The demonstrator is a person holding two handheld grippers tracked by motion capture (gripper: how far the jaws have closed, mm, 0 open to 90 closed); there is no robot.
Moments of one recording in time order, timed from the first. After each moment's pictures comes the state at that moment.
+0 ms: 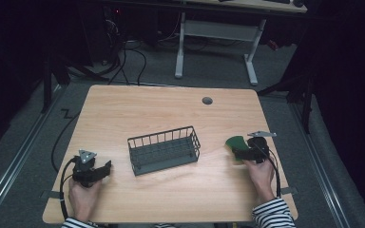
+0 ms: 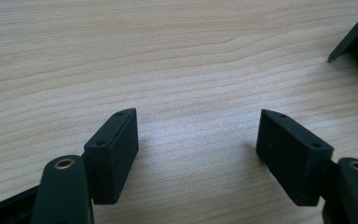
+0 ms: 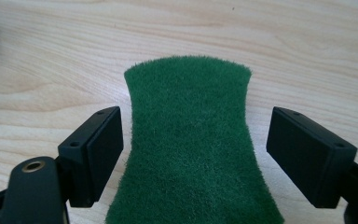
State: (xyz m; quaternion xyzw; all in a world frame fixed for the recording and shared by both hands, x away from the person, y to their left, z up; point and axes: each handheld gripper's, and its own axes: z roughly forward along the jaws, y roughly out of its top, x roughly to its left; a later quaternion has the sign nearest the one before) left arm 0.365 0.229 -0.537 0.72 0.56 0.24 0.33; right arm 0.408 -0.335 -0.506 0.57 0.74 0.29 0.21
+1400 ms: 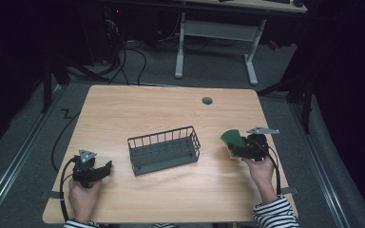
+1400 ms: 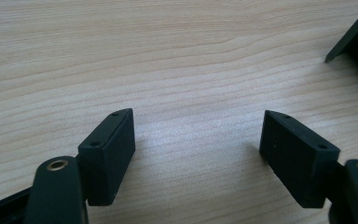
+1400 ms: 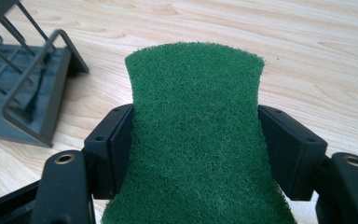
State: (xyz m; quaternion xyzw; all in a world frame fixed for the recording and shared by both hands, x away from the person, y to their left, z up) left arm 0.365 0.229 -0.537 0.72 0.56 0.24 0.33; right arm 0.396 -0.318 -0.468 0.53 0.75 0.36 0.19
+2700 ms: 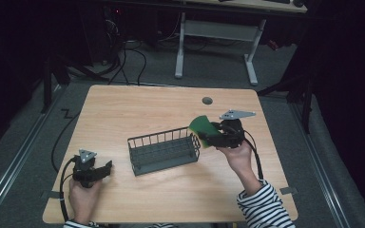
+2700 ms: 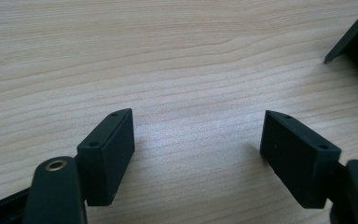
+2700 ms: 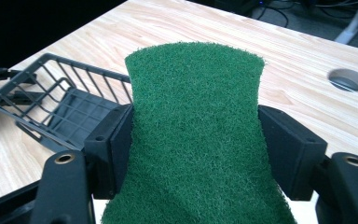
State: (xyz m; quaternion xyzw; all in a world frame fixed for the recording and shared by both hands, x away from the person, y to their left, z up) left arm 0.366 0.230 -0.537 0.72 0.56 0.23 0.33; right arm 0.408 -0.224 -0.399 0.41 0.79 0.43 0.15
